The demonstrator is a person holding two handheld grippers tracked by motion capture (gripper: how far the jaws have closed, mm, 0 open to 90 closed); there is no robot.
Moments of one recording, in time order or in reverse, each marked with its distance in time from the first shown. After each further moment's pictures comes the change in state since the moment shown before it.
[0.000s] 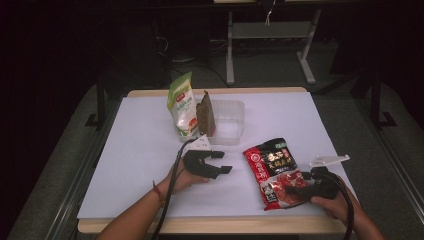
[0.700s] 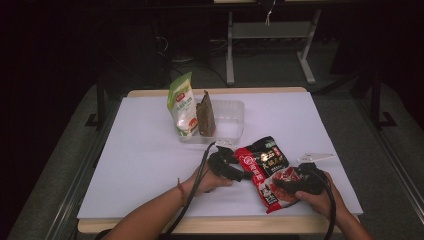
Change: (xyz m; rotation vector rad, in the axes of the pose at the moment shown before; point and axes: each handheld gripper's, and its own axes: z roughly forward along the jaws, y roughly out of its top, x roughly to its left) left arm -0.006 0.011 0.066 0.114 -0.037 -0.194; right arm 0.011 0.014 0.023 -0.049 -0.064 0.014
